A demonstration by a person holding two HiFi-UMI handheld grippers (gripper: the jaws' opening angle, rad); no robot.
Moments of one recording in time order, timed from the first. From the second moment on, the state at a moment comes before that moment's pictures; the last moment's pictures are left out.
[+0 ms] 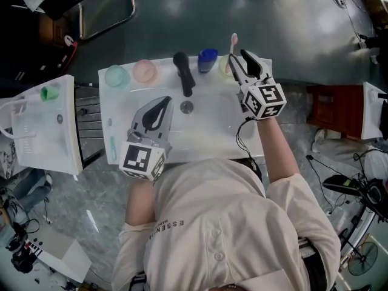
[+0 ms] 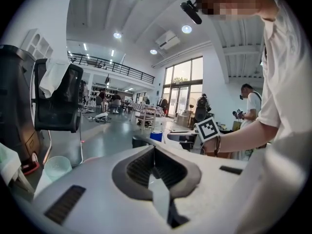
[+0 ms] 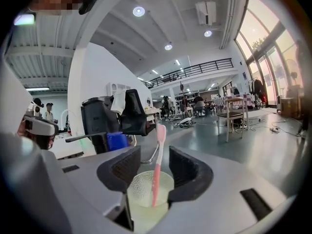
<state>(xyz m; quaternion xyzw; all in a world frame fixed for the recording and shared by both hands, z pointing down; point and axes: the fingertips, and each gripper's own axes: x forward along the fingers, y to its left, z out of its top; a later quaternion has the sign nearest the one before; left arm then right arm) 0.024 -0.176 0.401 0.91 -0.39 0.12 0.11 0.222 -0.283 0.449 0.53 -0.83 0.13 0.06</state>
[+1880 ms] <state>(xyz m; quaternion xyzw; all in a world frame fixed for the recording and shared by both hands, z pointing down) 0.112 -0.144 0.418 0.90 -0.40 0.15 0.11 0.300 -0.207 0.611 0.36 -0.77 0.18 0.50</state>
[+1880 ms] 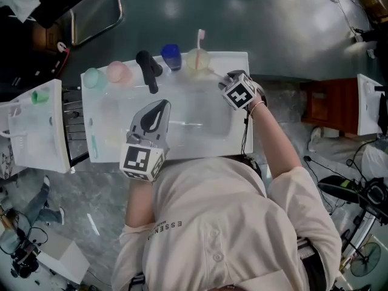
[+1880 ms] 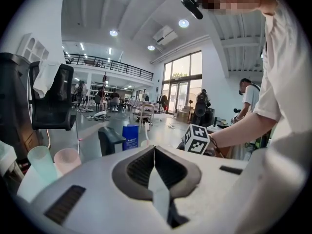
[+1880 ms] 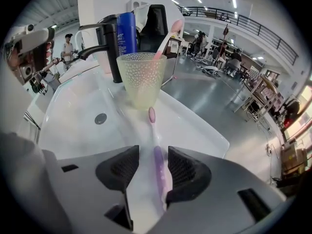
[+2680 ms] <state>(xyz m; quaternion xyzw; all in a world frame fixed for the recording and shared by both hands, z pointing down) 0.085 -0.115 0.418 0.89 -0.42 0.11 0.14 0.308 -0.187 0.543 0.45 -0.76 0.14 0.44</state>
